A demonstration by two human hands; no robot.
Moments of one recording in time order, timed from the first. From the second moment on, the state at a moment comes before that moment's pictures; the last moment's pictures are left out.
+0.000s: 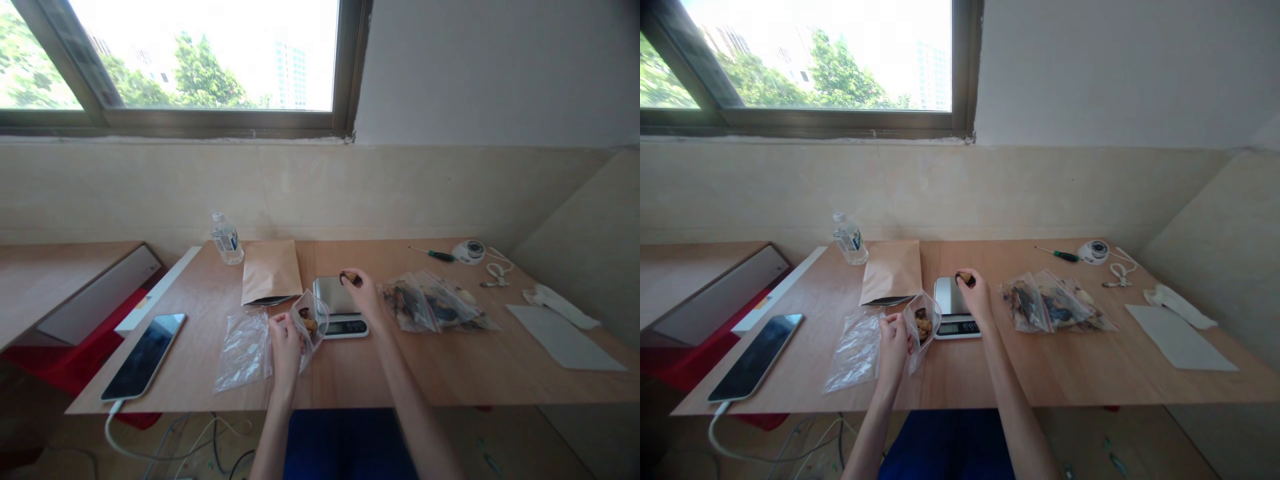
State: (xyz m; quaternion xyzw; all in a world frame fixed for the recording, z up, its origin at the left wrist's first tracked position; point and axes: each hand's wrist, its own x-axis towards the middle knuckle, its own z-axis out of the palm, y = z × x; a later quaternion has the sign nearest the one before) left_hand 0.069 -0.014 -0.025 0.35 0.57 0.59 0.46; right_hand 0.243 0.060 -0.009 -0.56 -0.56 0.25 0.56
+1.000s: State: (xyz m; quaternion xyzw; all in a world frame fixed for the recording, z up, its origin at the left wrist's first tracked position) left_hand 0.038 -0.027 -0.026 0.43 0.56 0.61 0.36; right_hand 0.179 -0.054 -0.030 -0.48 -0.56 0.40 0.54
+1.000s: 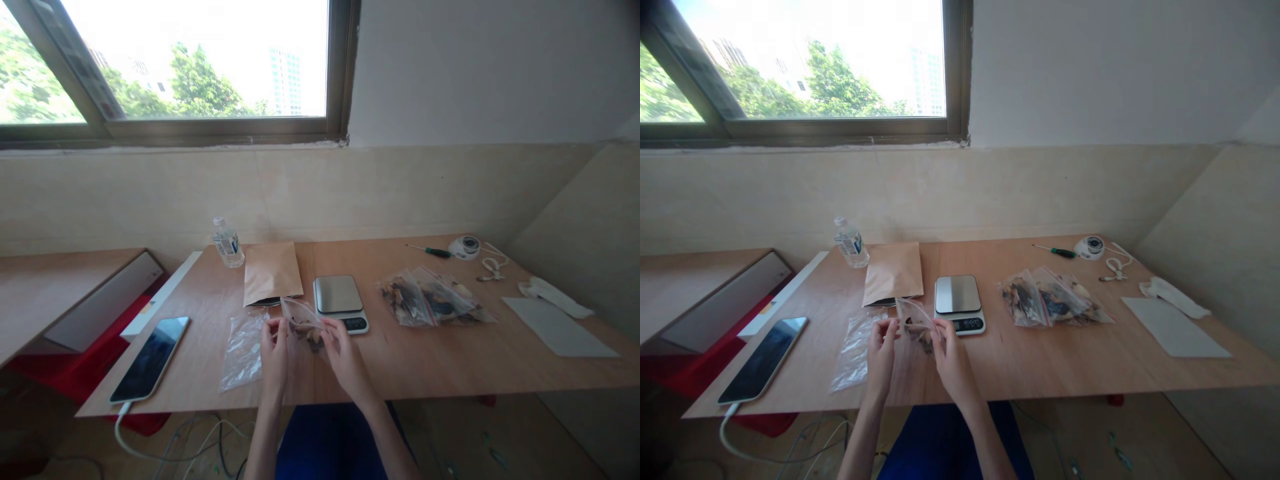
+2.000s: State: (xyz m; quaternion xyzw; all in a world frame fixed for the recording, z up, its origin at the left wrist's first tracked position) left_hand 0.072 -0.027 -0.060 0.44 0.50 0.60 0.45; right_hand 0.261 -0.041 -0.083 -0.59 -0.39 0.28 0.65
